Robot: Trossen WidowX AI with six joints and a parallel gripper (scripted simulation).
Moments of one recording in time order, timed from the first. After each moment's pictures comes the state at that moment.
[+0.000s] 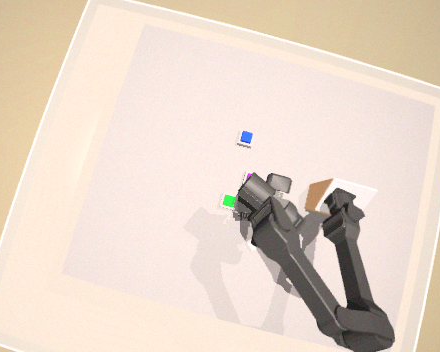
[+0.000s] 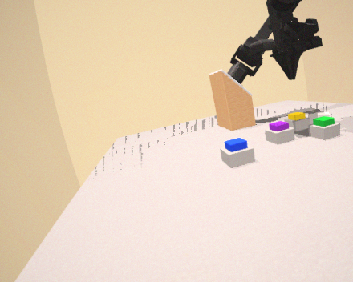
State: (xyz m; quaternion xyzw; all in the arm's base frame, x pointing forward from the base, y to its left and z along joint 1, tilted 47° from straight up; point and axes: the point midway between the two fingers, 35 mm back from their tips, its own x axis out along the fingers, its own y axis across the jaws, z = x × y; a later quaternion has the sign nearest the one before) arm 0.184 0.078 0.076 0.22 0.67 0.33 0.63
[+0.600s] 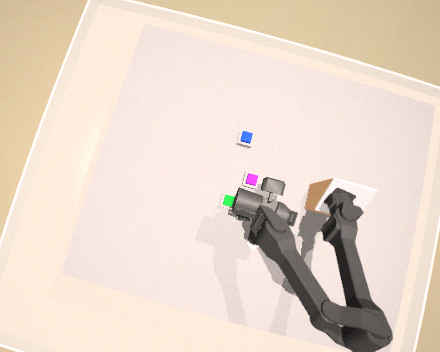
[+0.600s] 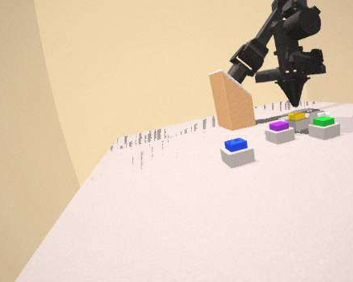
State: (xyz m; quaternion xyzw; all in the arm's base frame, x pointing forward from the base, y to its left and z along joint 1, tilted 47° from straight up) arm 0.174 0.129 0.031 0.22 0.67 0.33 0.63
